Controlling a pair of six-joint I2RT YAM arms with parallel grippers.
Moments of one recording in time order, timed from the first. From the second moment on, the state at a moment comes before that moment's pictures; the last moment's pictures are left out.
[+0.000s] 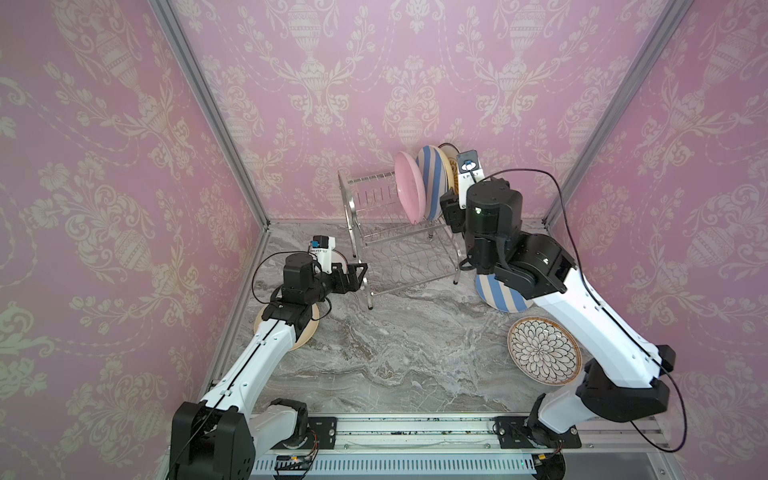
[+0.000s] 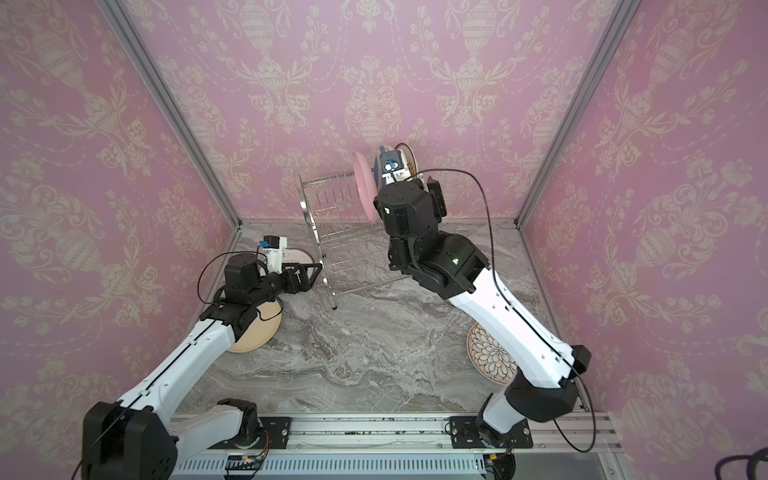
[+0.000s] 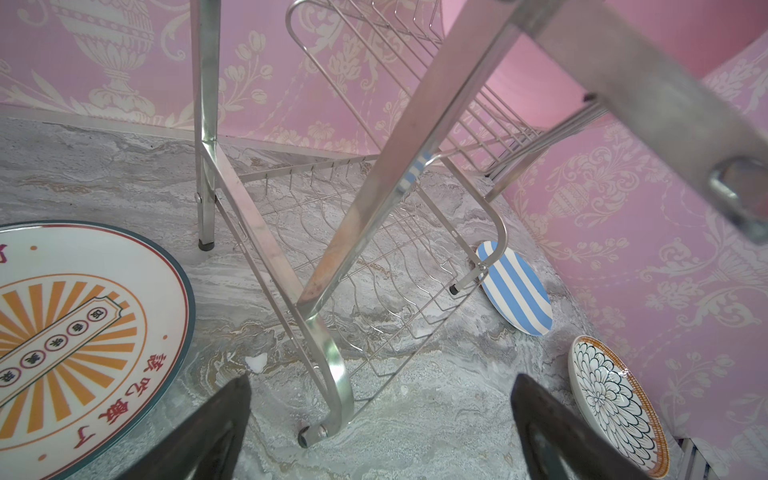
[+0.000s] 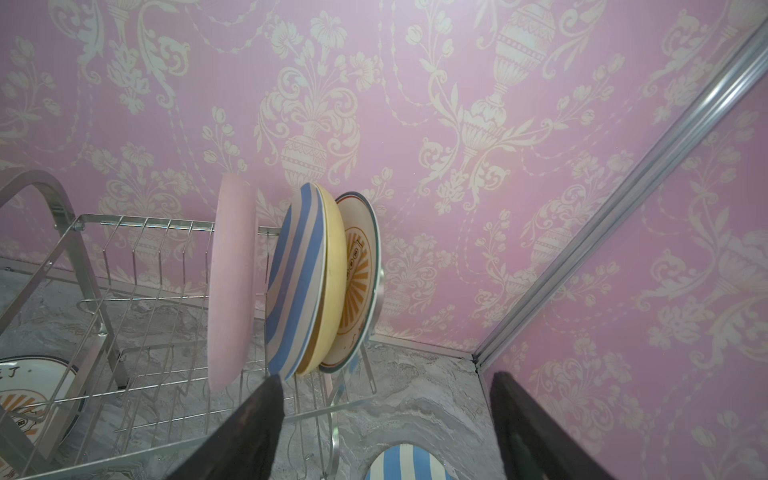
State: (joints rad) left arm -0.16 1.13 0.79 -0.05 0.41 -0.36; right arm 0.87 1.49 1.98 -0.67 1.00 -0.14
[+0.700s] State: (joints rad) left arm -0.17 0.89 0.59 -0.13 0.38 -0.43; right arm 0.40 0.92 0.99 -1.09 0.72 0.69
